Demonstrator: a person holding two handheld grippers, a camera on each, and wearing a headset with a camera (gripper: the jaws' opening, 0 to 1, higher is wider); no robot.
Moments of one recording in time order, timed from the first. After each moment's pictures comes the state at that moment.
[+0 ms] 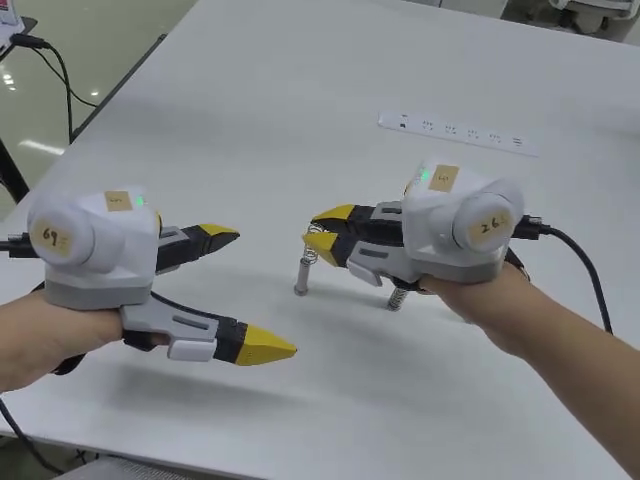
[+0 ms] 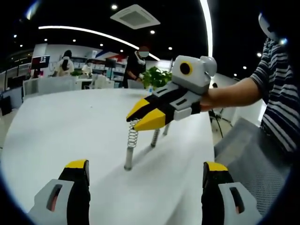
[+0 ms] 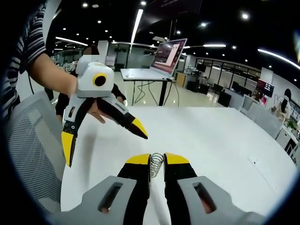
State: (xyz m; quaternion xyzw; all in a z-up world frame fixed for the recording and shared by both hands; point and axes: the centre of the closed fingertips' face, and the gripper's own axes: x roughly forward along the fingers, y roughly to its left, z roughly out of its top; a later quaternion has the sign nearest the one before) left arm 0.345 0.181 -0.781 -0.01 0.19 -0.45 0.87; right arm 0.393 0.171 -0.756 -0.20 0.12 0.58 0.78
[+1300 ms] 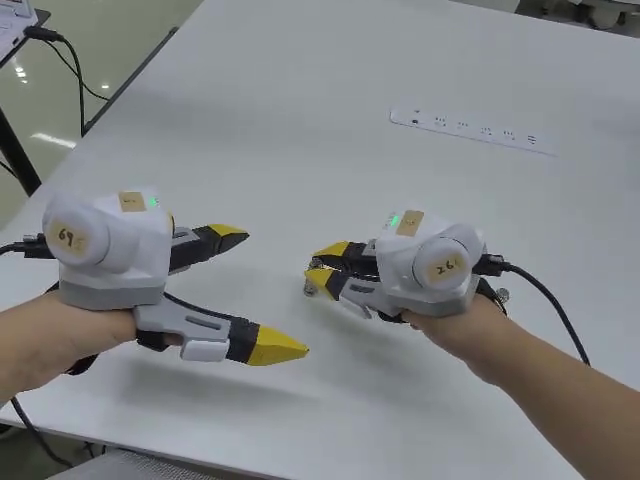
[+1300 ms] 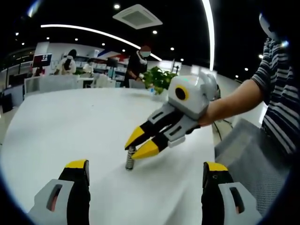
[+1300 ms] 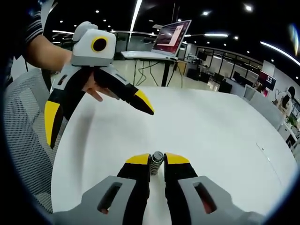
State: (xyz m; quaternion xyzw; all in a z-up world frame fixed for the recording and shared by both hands) left arm 0.344 0.179 -0.784 -0.01 0.19 -0.45 0.87; right arm 0.386 0.173 -0.816 -0.24 0.17 0.57 0.77
